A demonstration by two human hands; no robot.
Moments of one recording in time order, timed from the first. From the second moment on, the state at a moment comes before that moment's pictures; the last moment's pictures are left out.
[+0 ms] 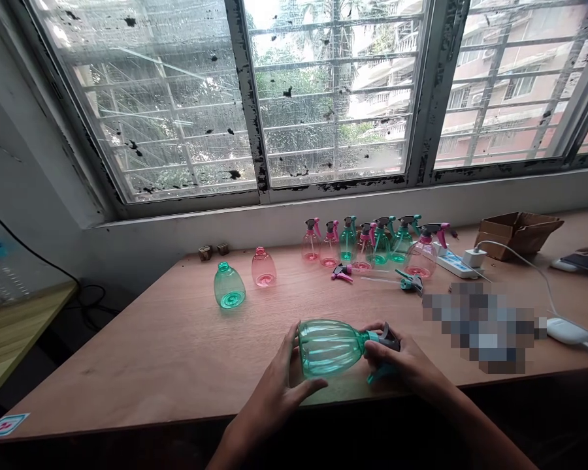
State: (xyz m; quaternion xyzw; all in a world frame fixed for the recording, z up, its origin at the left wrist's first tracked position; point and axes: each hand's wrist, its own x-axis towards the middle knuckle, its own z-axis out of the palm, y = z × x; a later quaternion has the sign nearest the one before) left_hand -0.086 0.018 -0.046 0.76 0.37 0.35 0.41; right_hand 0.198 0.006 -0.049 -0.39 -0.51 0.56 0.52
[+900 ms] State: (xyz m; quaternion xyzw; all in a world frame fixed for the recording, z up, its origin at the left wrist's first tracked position) left_hand -0.085 0.017 -0.043 0.74 0.40 0.35 0.41; right_hand 0.198 0.007 -0.050 -0.38 -0.51 0.57 0.52
